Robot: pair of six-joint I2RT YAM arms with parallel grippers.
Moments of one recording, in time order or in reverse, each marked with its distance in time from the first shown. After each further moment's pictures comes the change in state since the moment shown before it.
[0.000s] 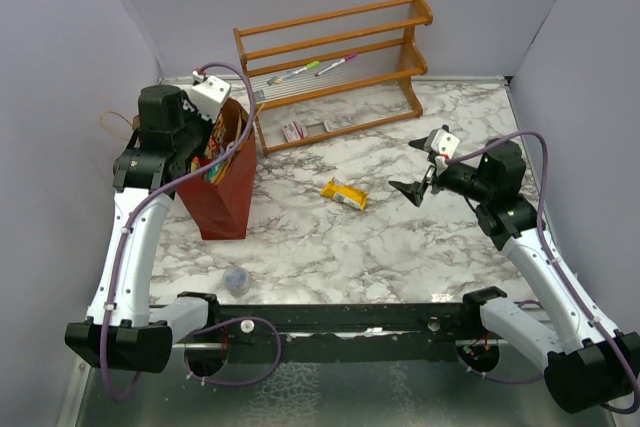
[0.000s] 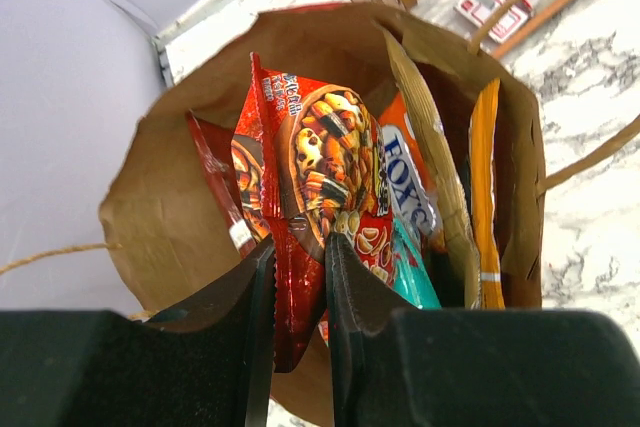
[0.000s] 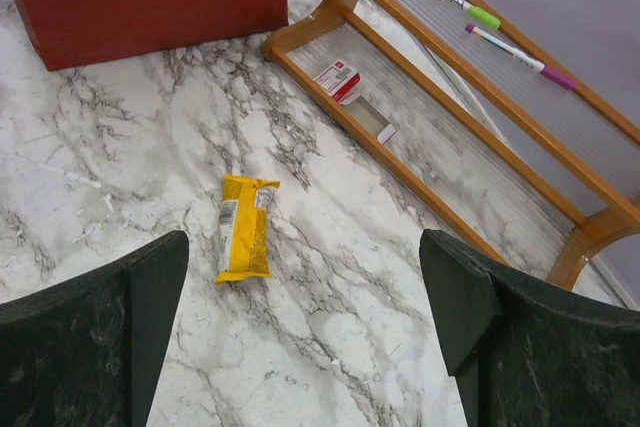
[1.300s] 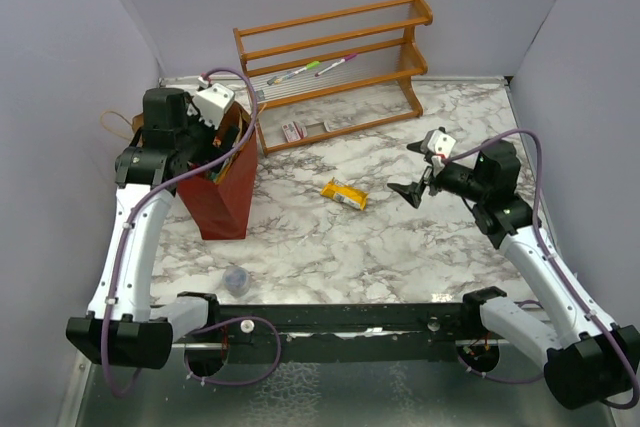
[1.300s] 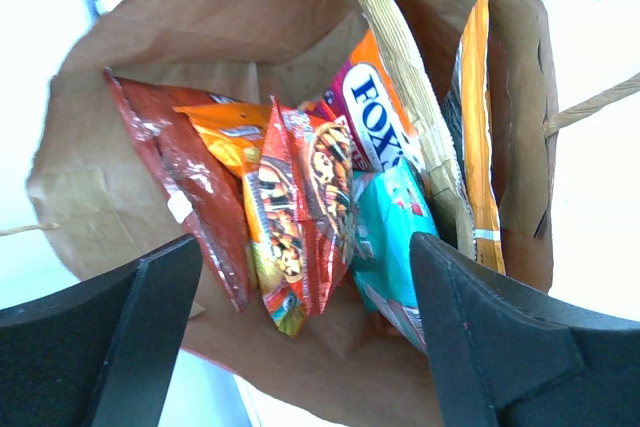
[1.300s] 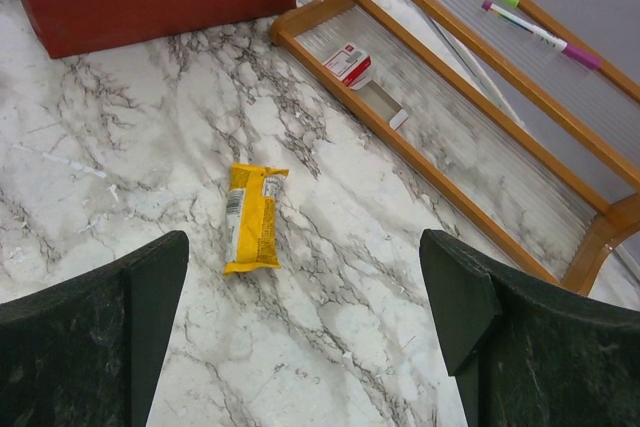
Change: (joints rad) left arm 0.001 0.027 0.005 -0.080 0.028 0.016; right arm 0.000 0.022 -0.021 0.008 0.000 0.003
